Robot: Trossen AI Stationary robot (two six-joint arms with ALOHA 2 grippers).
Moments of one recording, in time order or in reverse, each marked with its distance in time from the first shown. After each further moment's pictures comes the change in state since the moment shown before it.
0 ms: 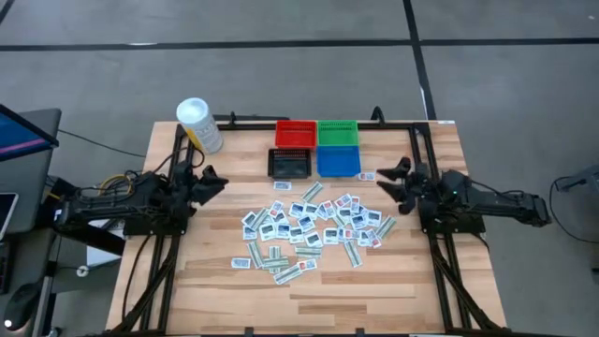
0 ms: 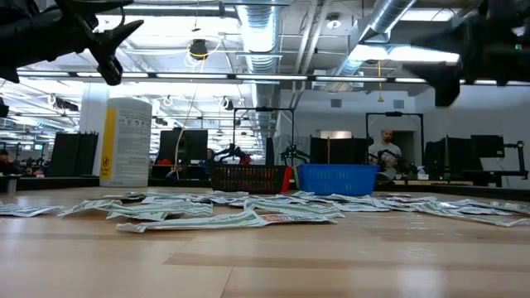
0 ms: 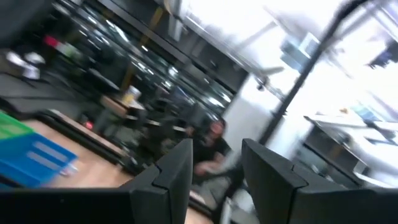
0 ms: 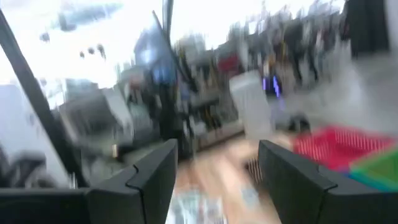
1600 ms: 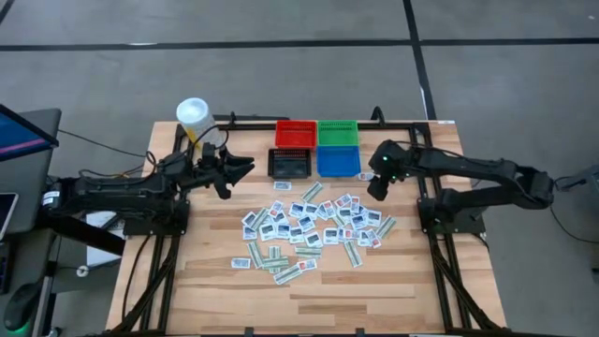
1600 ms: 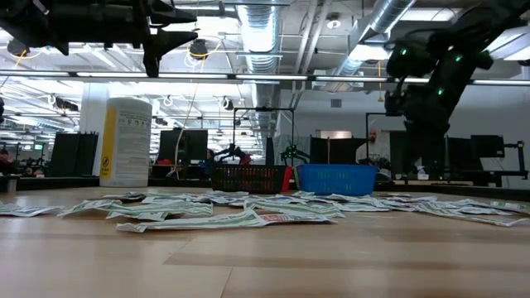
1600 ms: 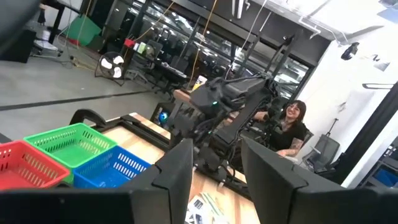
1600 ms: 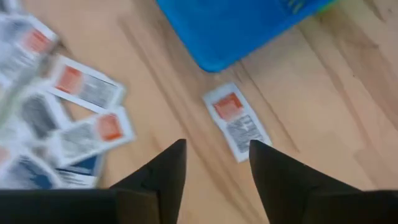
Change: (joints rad) left arm 0.086 0.594 0.316 0.055 -0.066 0.190; right arm -0.382 1.039 0.544 -0.834 -0.105 -0.325
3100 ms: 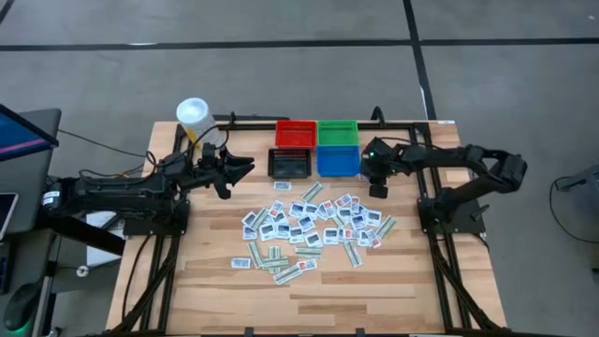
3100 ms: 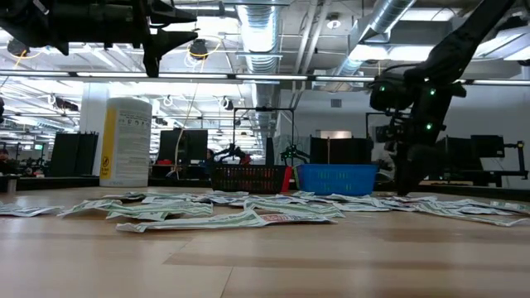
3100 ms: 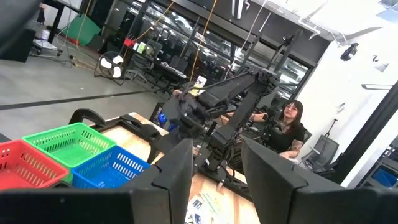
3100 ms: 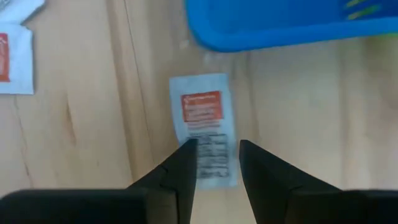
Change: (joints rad) left arm -0.002 0.000 0.000 0.000 0.000 -0.005; right arm -0.081 0.299 0.006 0.182 0.022 -0.511
